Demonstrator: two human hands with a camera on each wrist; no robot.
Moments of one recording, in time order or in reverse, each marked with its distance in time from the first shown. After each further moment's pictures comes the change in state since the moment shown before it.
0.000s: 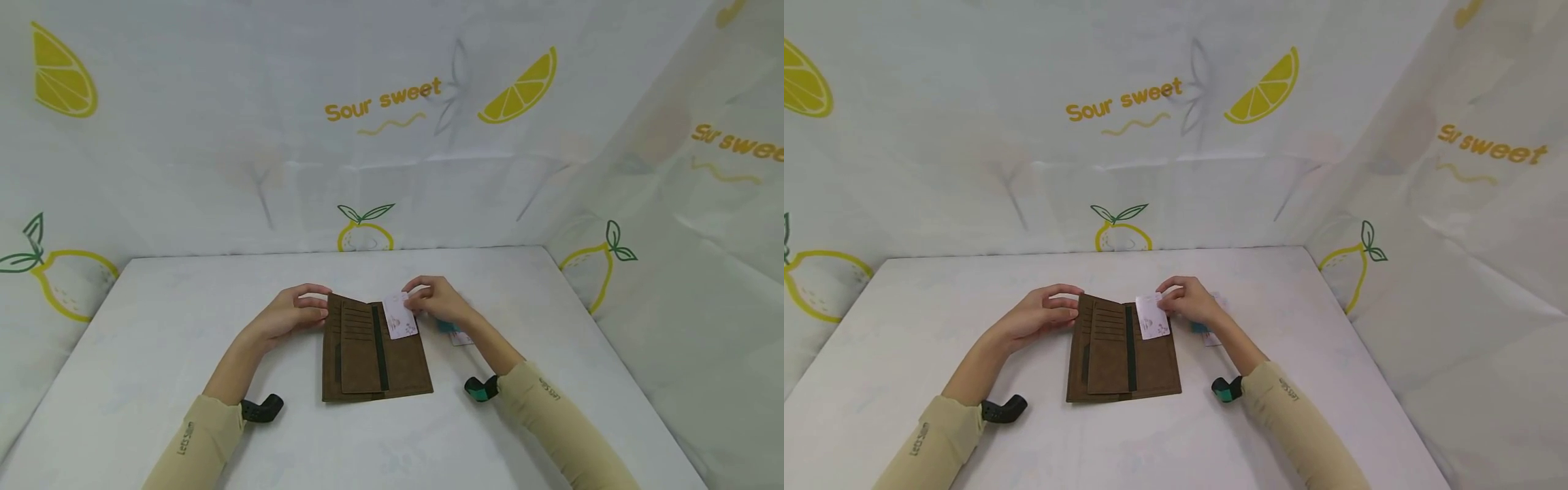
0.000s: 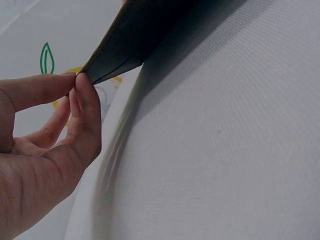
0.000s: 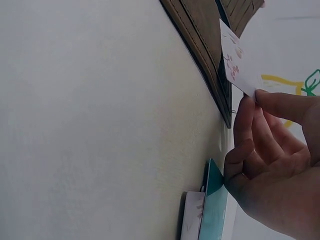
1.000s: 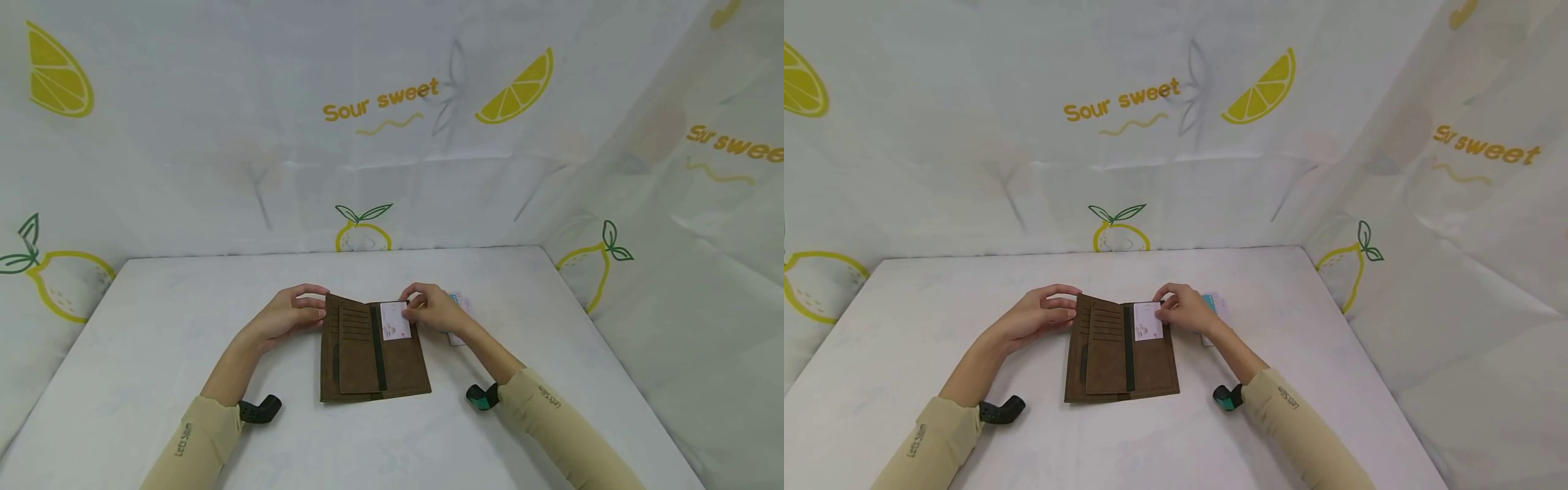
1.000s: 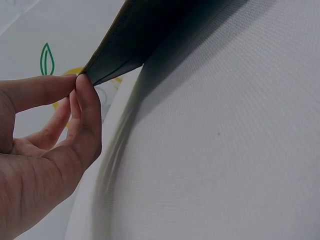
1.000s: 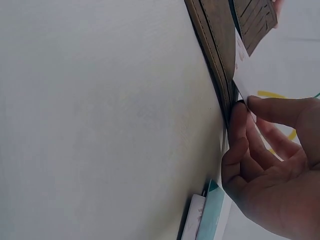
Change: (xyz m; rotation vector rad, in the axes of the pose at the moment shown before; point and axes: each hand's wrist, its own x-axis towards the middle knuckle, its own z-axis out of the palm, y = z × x) left_hand -0.001 0.001 0.001 0.015 0.004 0.006; right_hand -0.011 -0.002 0.008 -0.104 -0.042 -0.081
